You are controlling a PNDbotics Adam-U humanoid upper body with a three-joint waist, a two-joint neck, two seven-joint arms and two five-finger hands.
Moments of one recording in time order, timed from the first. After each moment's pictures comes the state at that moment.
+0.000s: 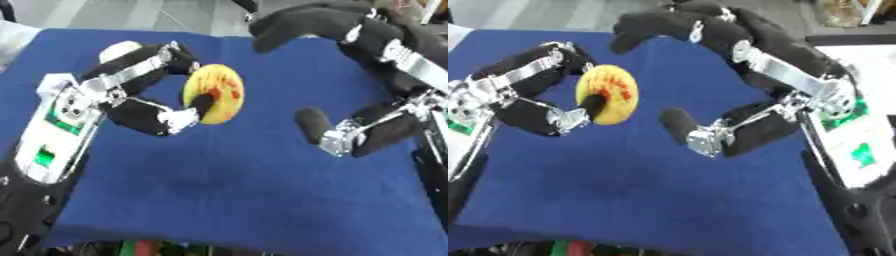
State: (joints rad) left arm -0.52 0.36 -0.23 -1.88 -0.09 0.00 -0.68; right arm -0.69 -0.26 0.31 -1.97 0.14 -0.63 0.55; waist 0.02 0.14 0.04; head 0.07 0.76
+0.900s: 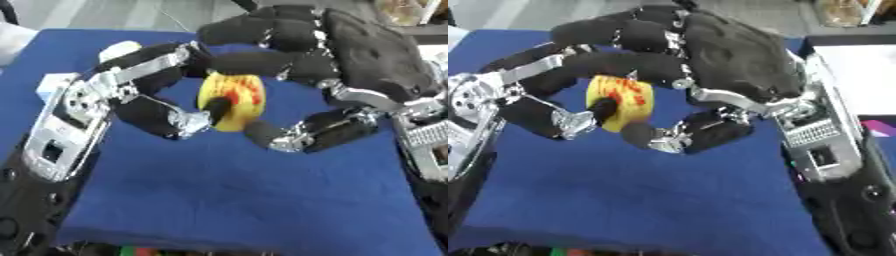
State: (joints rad) left arm -0.56 0.34 -0.25 -1.91 0.03 0.06 -0.73; right arm -0.72 -0.23 0.36 -1.96 0.62 -0.79 0.39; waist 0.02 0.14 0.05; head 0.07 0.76
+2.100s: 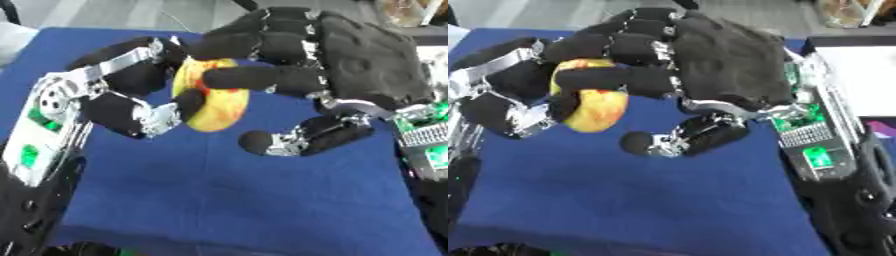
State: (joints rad) left arm -0.51 0.34 -0.19 -1.97 0.21 0.10 -0.78; right arm -0.73 -0.23 0.37 -1.98 0.71 -0.82 0.36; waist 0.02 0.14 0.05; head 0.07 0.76
